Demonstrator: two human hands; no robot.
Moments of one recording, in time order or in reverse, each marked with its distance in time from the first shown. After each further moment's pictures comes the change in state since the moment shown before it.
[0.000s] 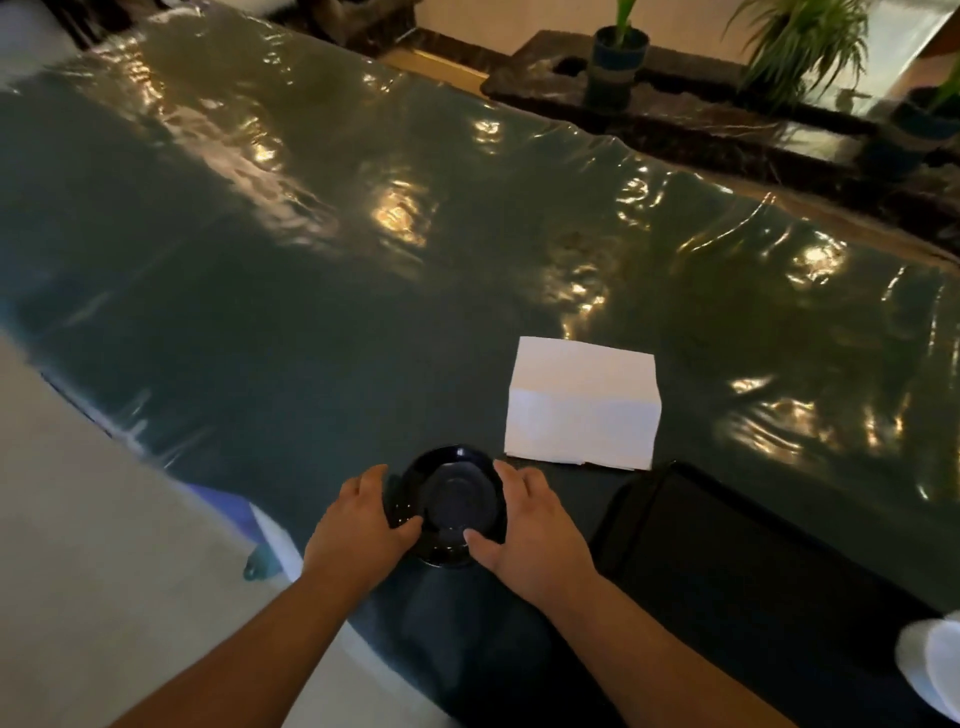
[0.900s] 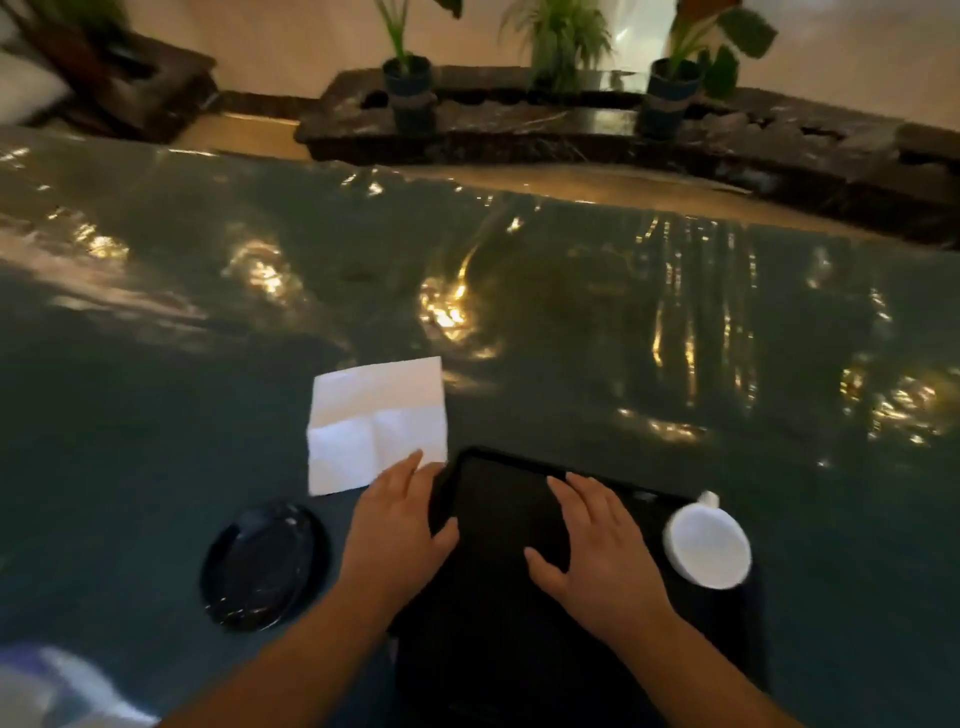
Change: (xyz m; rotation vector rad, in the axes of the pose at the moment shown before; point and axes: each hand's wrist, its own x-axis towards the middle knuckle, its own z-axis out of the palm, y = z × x) left_hand -0.064 0.259 0.089 0.255 0.080 0.659; right_hand -0.165 0.205 -0.132 -0.105 0.322 0.222
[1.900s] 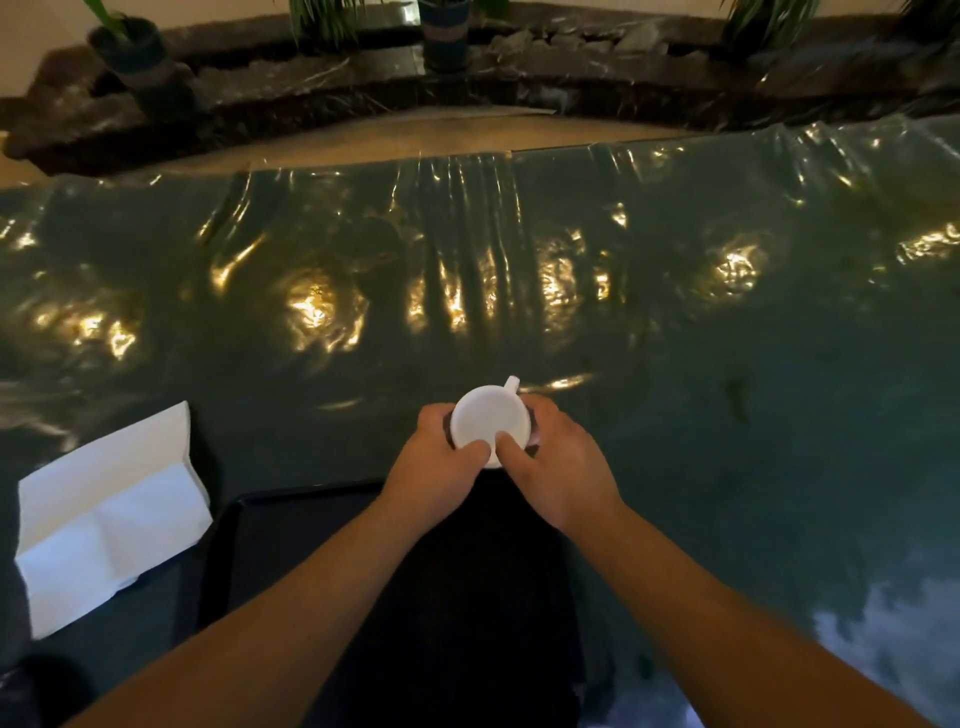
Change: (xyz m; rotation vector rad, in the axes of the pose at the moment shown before) left_hand 0.097 0.273 0.080 -0.661 -0.476 -0.116; right_hand 0.000 0.184 -0.081 0.429 0.255 0.437
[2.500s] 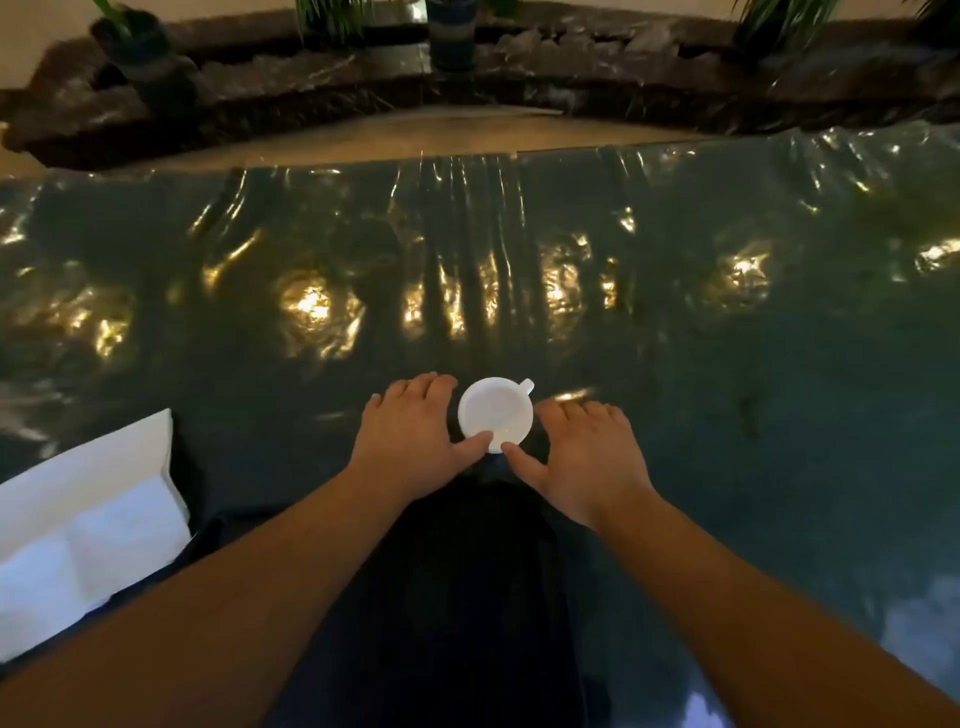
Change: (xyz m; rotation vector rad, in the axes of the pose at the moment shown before) left_hand 0.057 0.007 -0.021 0.900 0.188 0.372; right_hand 0.036 0.023 -0.021 -0.688 -0.034 -0.199
